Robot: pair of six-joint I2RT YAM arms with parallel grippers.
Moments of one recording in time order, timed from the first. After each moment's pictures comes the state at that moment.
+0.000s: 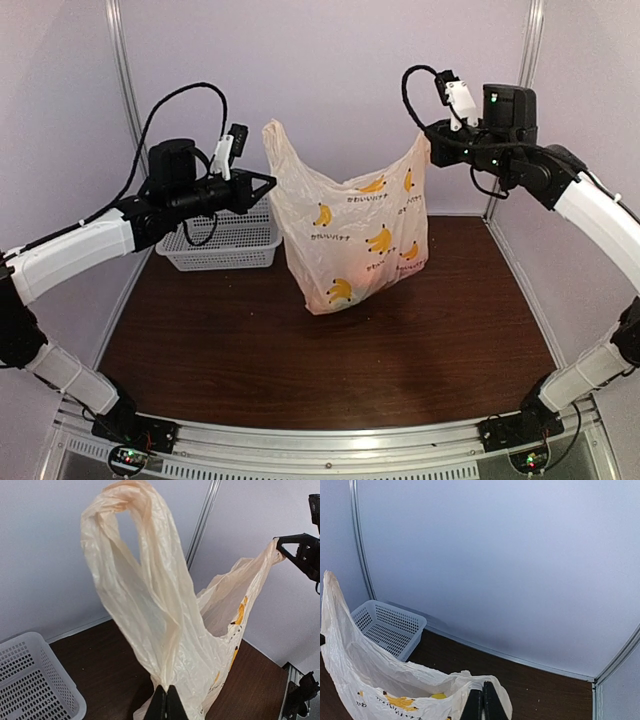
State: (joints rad) left arm -0.59 1.41 1.23 0.04 0.30 -0.22; right arm 0.61 1.41 1.66 -0.40 0.27 -0.03
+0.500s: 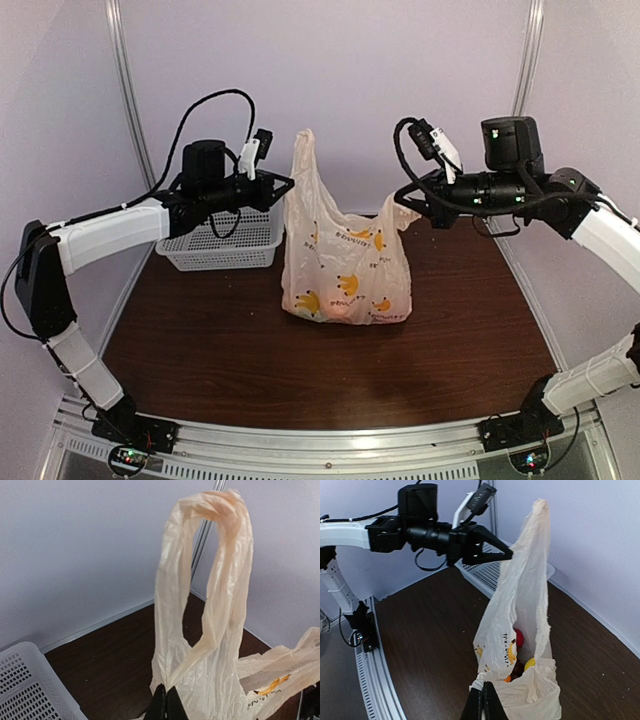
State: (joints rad) left arm -0.57 1.64 1.35 0.09 0.33 -0.17; right arm 0.70 1.26 1.46 -0.58 -0.21 -0.03
